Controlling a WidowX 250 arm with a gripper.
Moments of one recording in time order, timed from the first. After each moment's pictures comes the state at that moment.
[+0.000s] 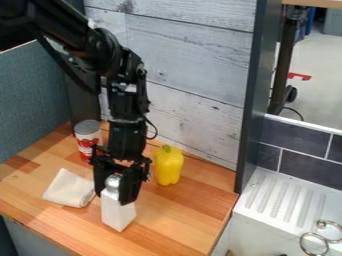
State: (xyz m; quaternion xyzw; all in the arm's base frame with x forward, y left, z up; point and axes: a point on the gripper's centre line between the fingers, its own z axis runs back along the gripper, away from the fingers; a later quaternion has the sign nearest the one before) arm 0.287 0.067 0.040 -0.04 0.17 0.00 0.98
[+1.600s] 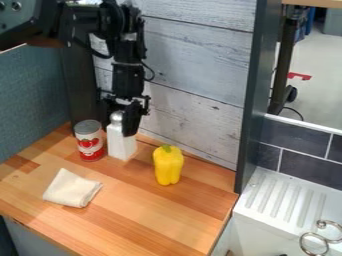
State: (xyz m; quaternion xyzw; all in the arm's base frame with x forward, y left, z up) arm 0.373 0.131 0.080 -0.02 0.15 0.03 0.99
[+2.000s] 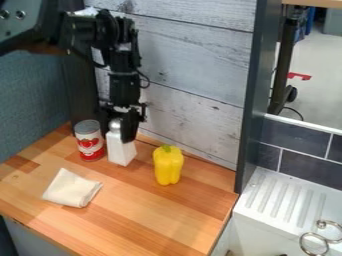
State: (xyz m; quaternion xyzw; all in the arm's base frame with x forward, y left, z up) arm 0.379 0.139 0.061 -0.03 0.13 0.04 0.99
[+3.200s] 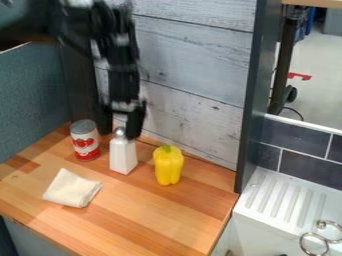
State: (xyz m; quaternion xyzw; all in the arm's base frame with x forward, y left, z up) arm 0.376 0.134 0.080 -0.04 0.11 0.06 0.99
